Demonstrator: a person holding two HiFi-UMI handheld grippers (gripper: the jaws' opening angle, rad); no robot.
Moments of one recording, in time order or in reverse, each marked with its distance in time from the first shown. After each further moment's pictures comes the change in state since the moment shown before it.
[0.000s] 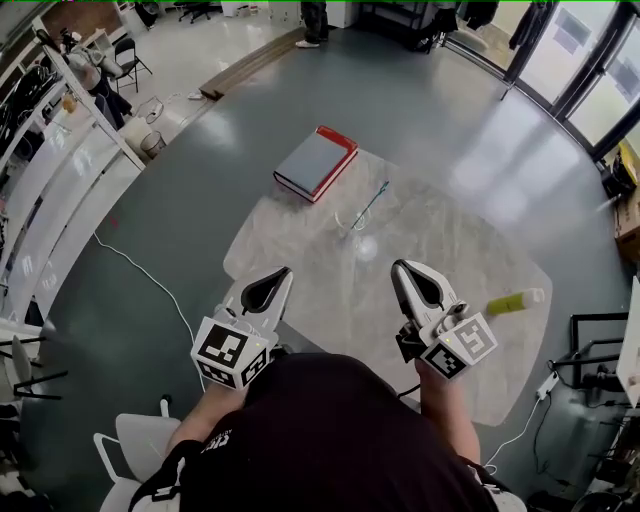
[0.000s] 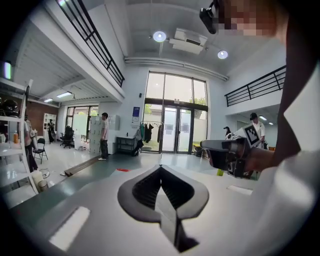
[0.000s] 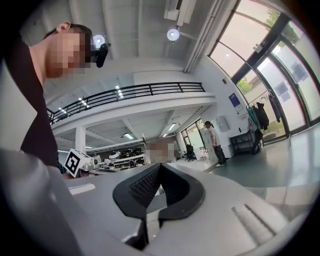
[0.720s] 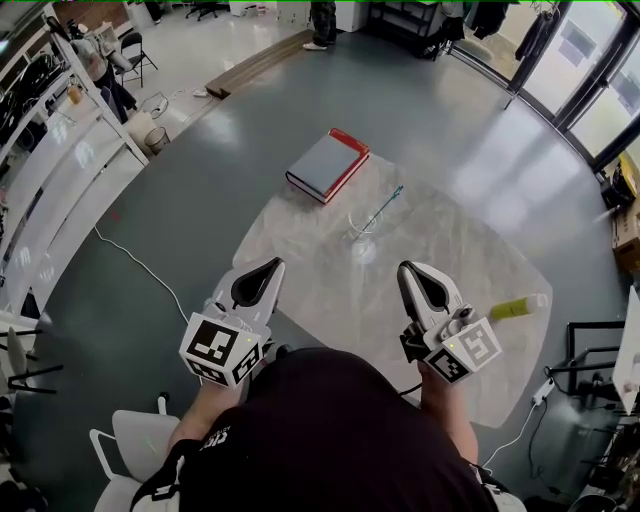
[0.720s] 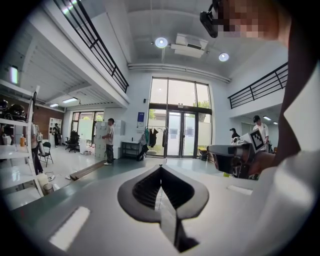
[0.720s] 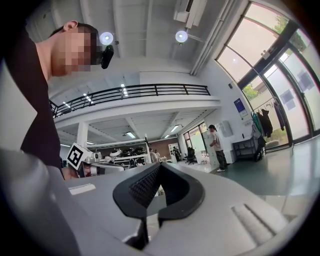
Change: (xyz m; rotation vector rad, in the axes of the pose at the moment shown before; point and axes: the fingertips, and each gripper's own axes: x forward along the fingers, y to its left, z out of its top) left arm -0.034 0.039 0.026 0.007 -0.060 0.053; right arm 0.017 0.031 0.010 -0.078 -0.017 0.012
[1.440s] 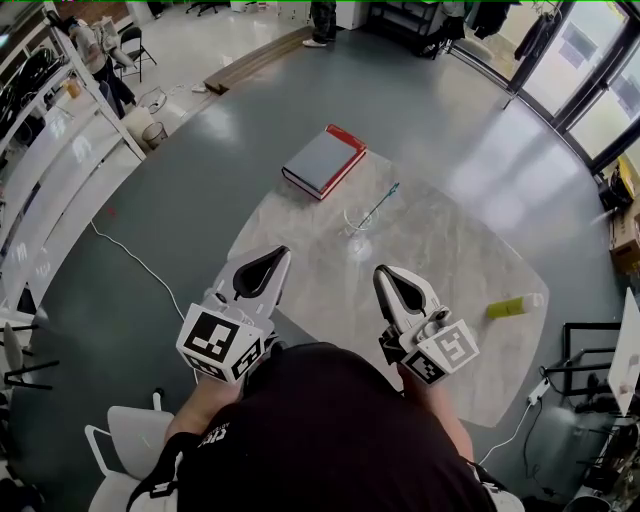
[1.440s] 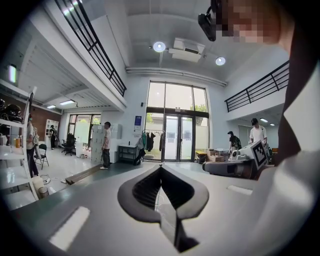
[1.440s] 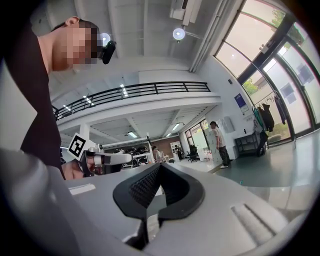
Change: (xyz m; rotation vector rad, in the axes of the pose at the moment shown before) left arm 0.012 -0.016 0.023 0.005 -0.049 -0.029; right arm 0.010 0.017 -0.024 0.032 0.016 0.026
